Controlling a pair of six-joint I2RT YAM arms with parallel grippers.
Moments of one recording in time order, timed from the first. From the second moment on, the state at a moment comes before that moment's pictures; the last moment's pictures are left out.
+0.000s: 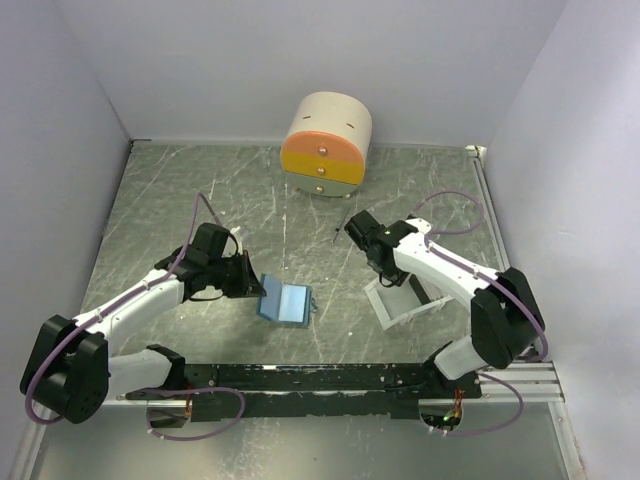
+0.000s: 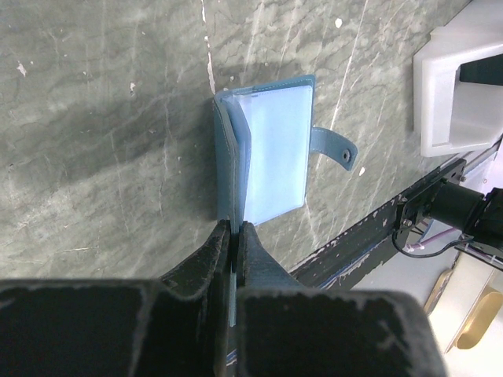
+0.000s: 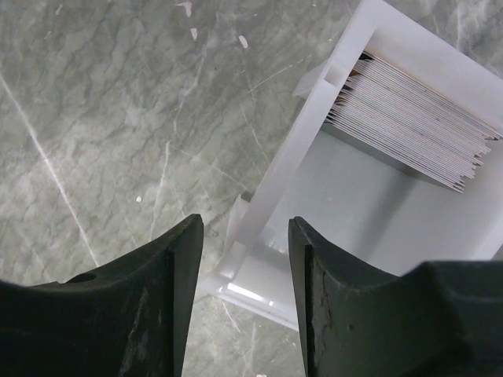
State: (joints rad) left arm -0.46 1.18 0.62 -0.35 0.42 -0.61; right arm 0.64 1.47 1.02 -0.97 0.64 1.28
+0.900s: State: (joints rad) left arm -0.46 1.19 0.63 -0.37 0.41 -0.61; right arm 0.63 1.52 1.03 -0.98 0.56 1.42
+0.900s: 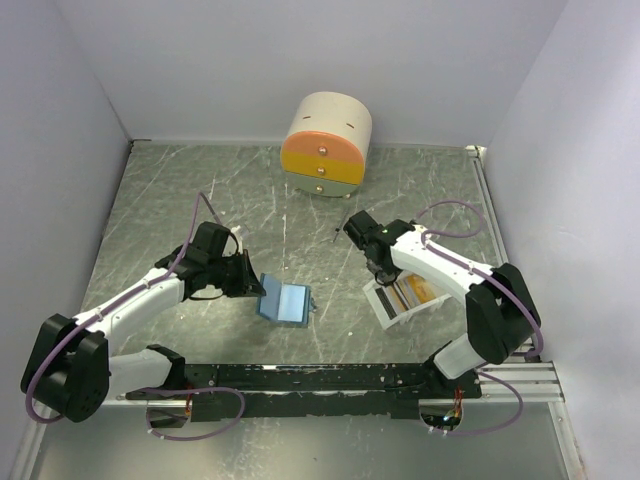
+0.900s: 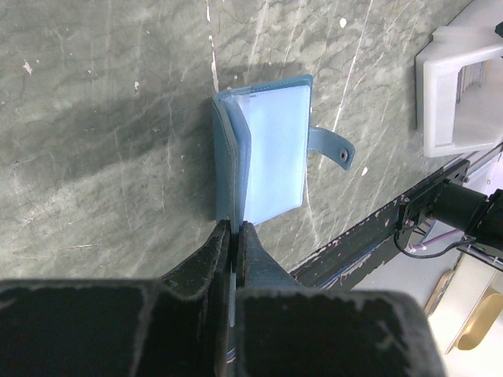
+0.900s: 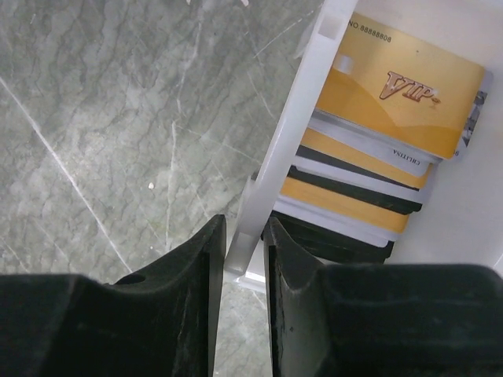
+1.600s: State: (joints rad) left arm -0.46 1.18 0.63 -0.37 0.40 -0.61; right arm 0.70 1.65 1.17 -0.91 0.41 1.51
